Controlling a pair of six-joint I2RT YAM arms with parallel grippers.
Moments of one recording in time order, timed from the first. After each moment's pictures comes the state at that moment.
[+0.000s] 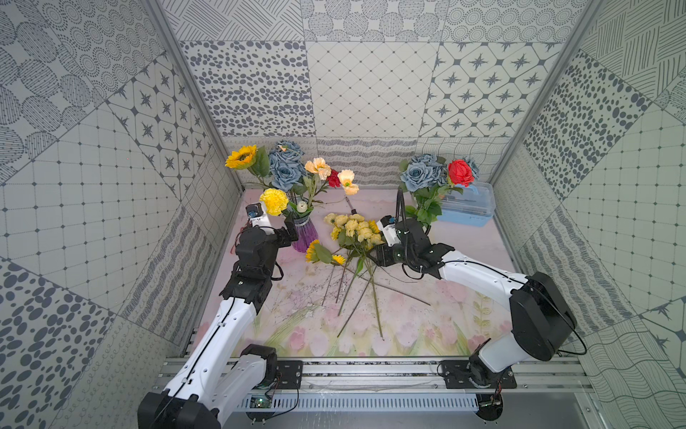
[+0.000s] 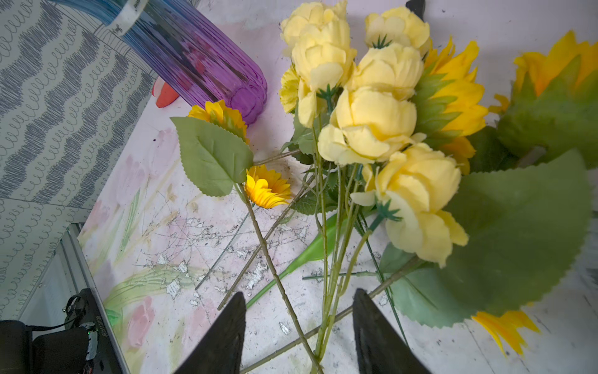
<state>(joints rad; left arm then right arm) -0.17 0.93 0.70 0.12 -0.15 -0.20 0.63 1.55 1.00 -0.15 -0.26 0.35</state>
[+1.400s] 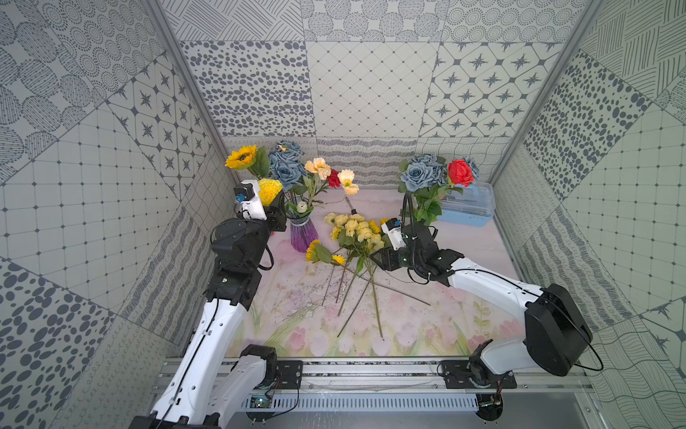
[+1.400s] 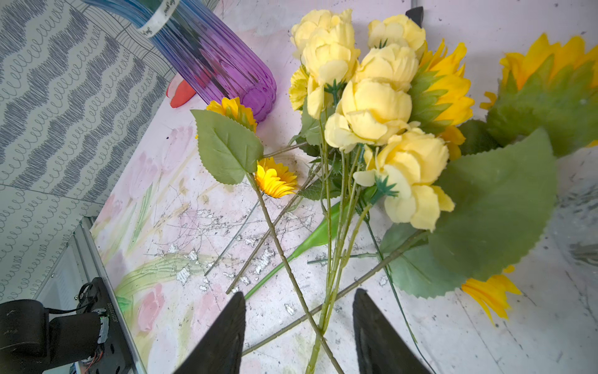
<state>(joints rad) -0.15 0.87 0.95 0.03 0.03 -0.11 0.63 1.44 0.93 -0.14 -0.28 0.34</state>
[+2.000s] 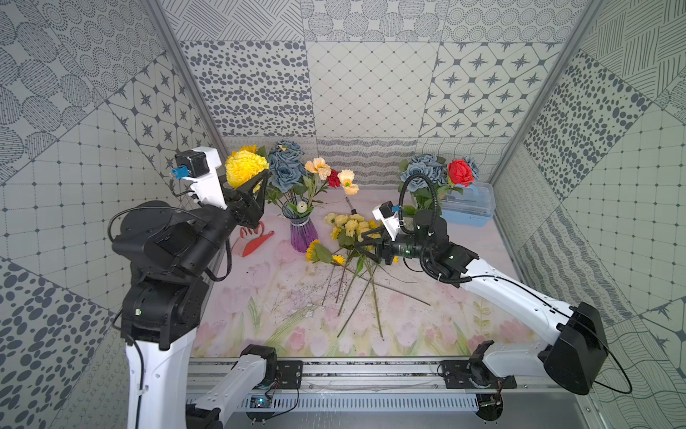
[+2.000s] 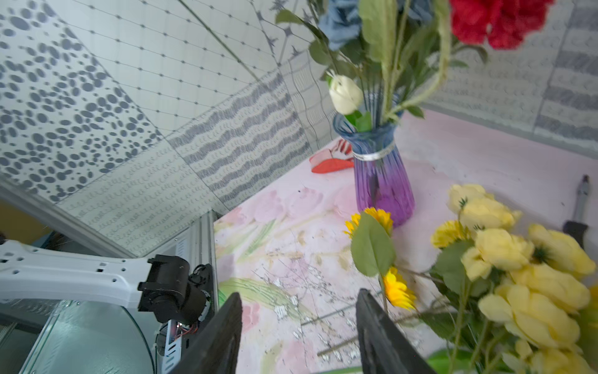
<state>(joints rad) -0.15 0.94 1.73 -0.67 0.29 -0.12 0.72 1.33 1.07 0.05 -0.59 0.23</state>
